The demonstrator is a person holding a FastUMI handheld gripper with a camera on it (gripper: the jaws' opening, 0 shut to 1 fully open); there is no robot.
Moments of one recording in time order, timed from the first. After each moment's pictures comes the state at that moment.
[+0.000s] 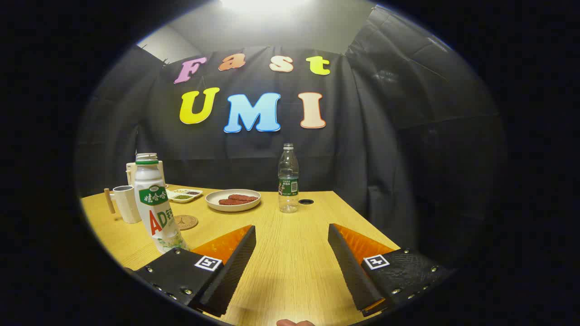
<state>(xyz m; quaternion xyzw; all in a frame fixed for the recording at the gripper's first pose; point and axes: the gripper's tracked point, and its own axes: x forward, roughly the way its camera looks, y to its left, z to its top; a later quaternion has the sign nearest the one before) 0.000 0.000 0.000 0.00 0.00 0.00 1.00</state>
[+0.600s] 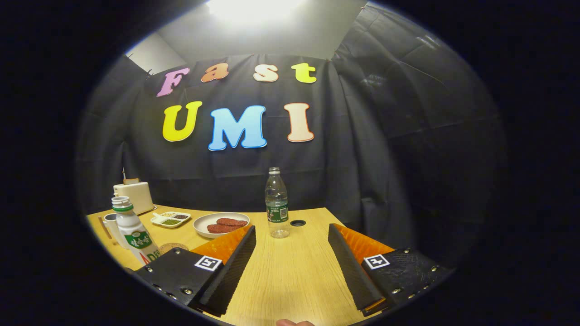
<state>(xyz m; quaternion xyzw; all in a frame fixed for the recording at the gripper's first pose) 0.008 -0.003 0.072 0.03 -0.04 -0.02 1.00</state>
